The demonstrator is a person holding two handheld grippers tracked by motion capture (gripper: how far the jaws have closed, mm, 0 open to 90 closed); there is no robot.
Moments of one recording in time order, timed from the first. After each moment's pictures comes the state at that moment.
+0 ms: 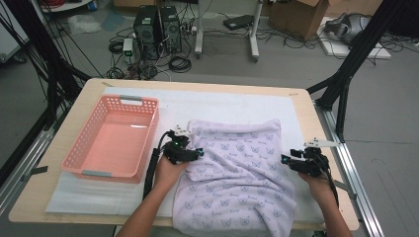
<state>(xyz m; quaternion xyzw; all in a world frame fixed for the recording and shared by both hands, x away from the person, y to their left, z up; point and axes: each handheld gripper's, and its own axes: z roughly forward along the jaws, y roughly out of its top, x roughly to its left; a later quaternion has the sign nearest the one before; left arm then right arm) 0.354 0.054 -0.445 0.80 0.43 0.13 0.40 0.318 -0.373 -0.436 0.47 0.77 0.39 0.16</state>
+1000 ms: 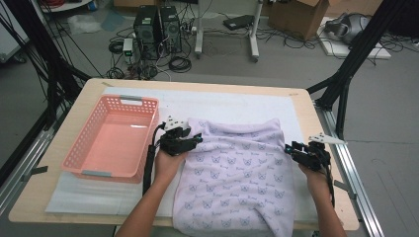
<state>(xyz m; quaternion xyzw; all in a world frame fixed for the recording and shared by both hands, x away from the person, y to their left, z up) 0.356 0.073 -0.419 0.72 0.45 0.16 0.51 0.328 -0.378 -0.429 0.50 0.72 0.44 0.20</state>
